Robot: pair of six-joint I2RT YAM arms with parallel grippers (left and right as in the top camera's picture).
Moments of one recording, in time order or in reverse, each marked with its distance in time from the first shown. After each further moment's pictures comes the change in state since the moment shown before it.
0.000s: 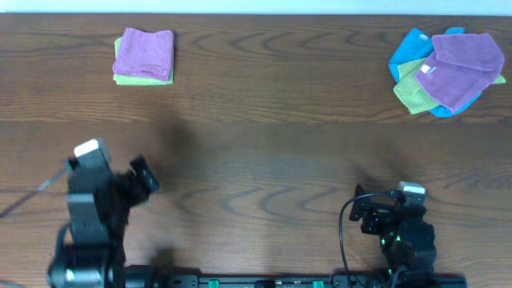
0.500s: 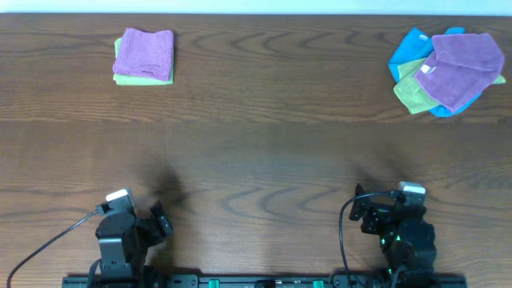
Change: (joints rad) left arm 0.000 -0.410 -0.418 -0.099 0.029 0.068; right arm 0.000 0.000 0.000 0.000 0.000 0.000
